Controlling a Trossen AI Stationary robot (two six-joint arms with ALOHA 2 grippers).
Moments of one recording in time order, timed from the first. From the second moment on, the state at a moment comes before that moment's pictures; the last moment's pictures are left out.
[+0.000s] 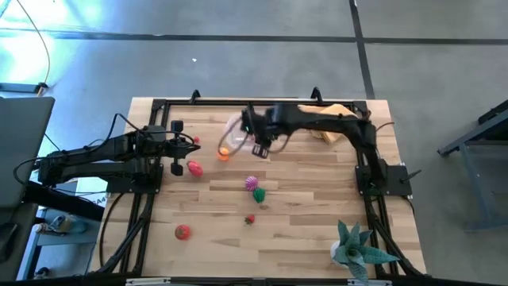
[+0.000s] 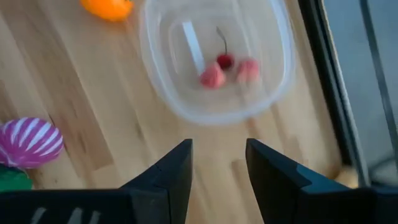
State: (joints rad) left arm 0.37 0.51 0.47 -0.50 -0.06 0.58; right arm -0.15 2.06 2.00 -1.22 0.29 0.15
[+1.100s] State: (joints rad) left arm 0.37 0.51 0.47 -0.50 -0.06 0.58; right arm 0.34 1.90 1.33 -0.61 0.39 1.13
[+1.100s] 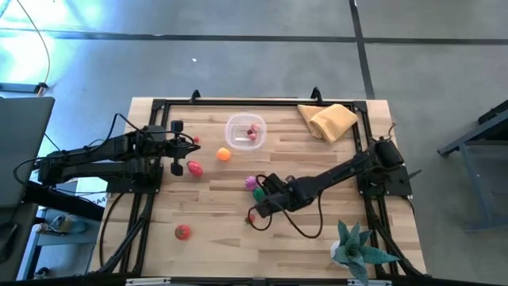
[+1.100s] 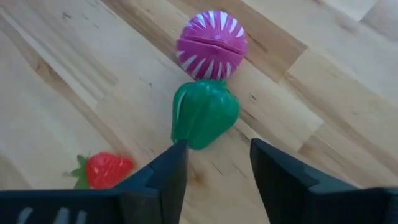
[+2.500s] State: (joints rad) left arm 0.37 0.51 0.47 -0.50 -0.06 0.58; right arm 0.29 2.02 1.24 -0.26 0.38 1.05
